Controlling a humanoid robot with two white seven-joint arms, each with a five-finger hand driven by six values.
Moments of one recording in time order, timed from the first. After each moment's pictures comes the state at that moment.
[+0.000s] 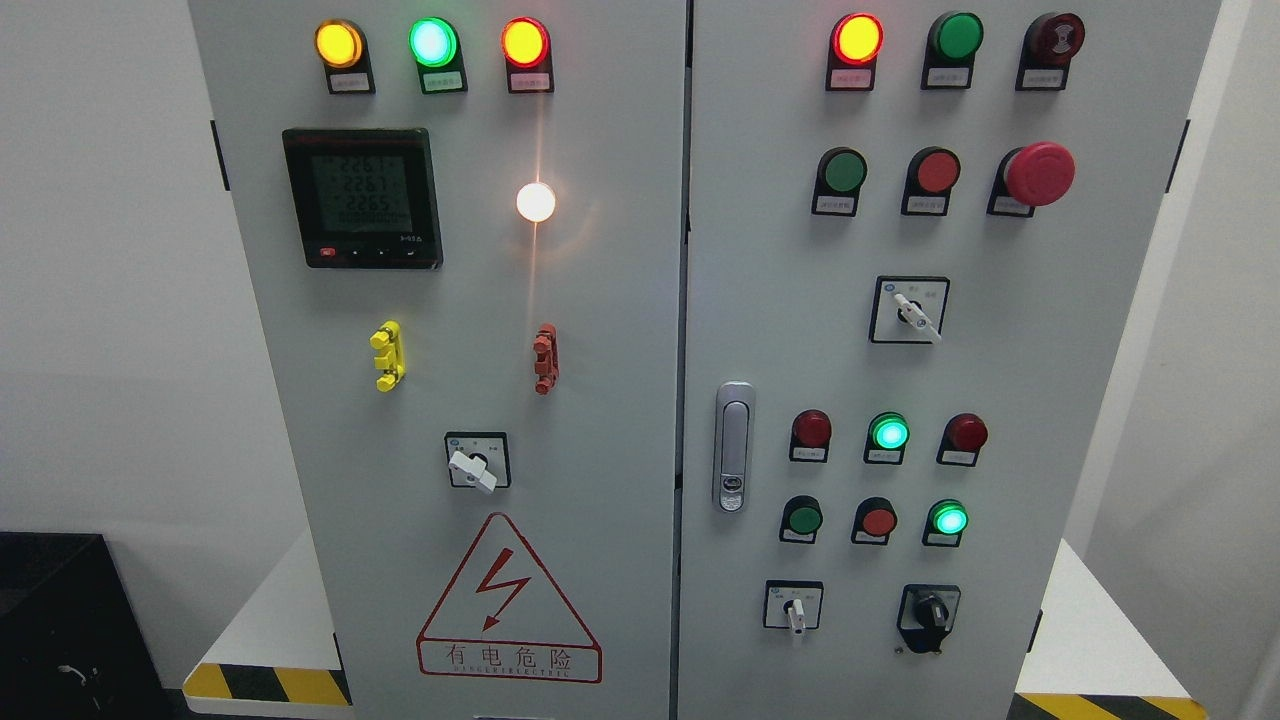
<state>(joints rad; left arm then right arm) 0.00 -0.10 -0.14 0.00 0.10 -0.06 0.15 -0.04 0.13 -0.05 -1.55 1.17 0.17 -0.12</state>
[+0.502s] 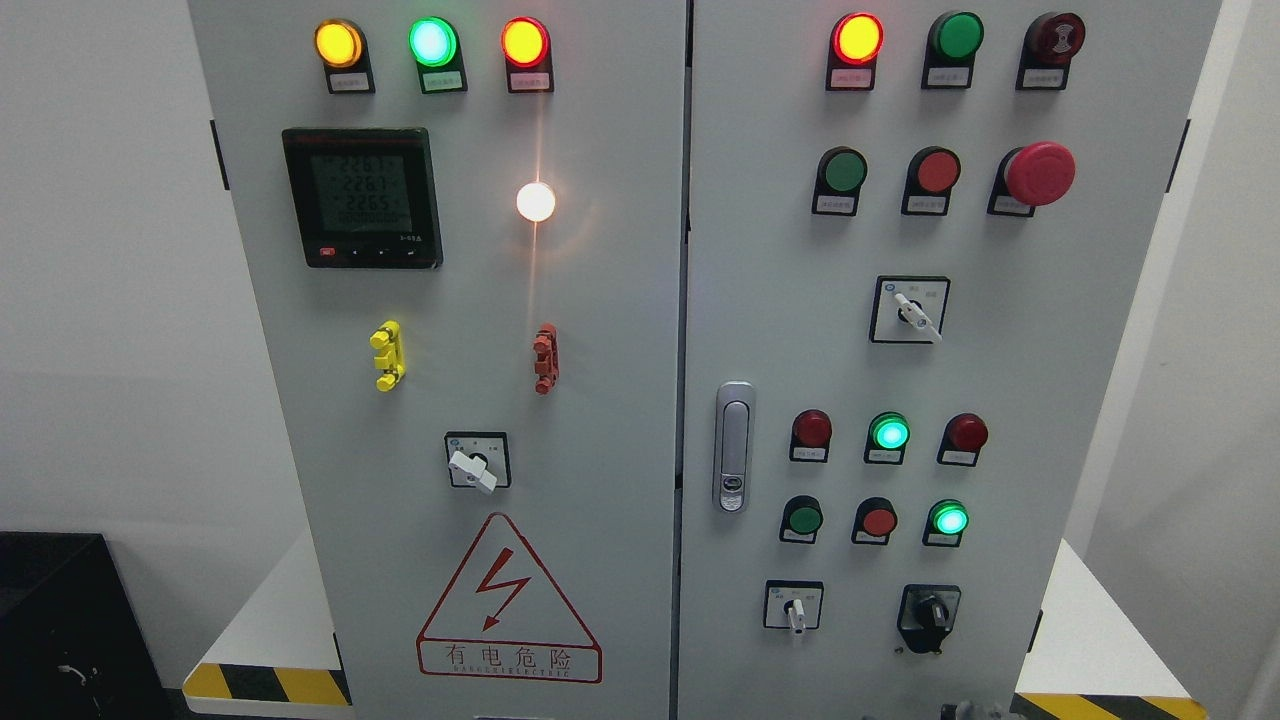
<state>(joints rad) 0.00 -0.10 -0.14 0.00 0.10 -0.06 0.15 -0.13 0.13 -0.11 -1.56 1.19 0.17 -0.11</state>
